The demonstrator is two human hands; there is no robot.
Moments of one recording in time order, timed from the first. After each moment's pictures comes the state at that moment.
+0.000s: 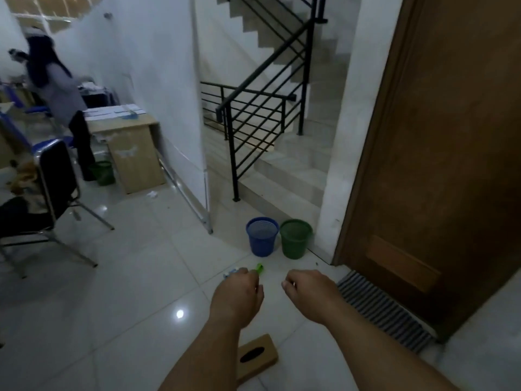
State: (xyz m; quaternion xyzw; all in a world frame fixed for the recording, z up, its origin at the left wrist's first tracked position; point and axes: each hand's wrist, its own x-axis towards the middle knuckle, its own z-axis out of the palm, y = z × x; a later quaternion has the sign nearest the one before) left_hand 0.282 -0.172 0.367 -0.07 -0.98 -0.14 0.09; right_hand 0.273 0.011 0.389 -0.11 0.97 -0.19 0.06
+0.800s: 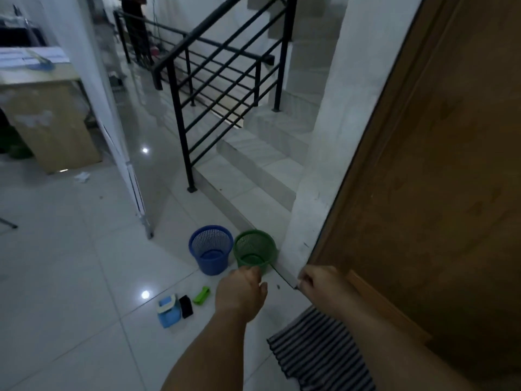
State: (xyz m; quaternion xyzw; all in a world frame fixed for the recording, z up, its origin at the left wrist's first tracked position) left_hand -0.141 0.035 0.305 -0.05 -0.99 -0.16 -0.04; right_hand -0.143 0.232 0.349 -0.03 0.96 -0.22 0.15
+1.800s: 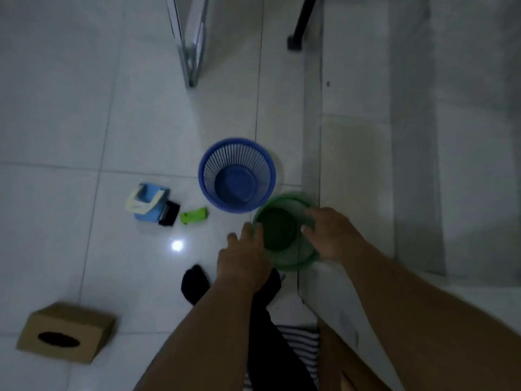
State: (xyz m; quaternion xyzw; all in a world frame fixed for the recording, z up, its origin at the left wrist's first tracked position) left_hand -0.537 0.021 -0.013 0.31 -0.84 -0.30 -0.33; right_hand -0.706 0.119 0.009 -0.26 0.86 0.04 0.43
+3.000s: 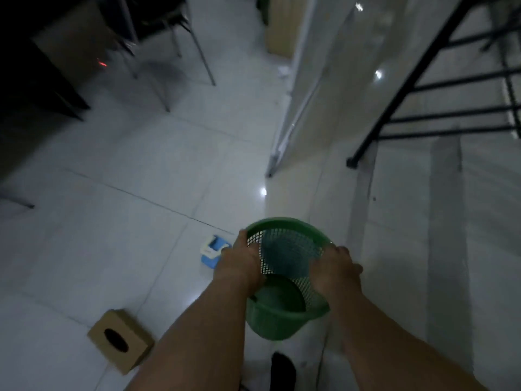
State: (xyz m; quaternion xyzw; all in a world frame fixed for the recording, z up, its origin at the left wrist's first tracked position) left_hand -0.472 -0.087 0.189 0.48 -0.80 -0.30 -0.18; right_hand -0.626 0.005 0.204 -0.27 0.91 -0.01 0.30
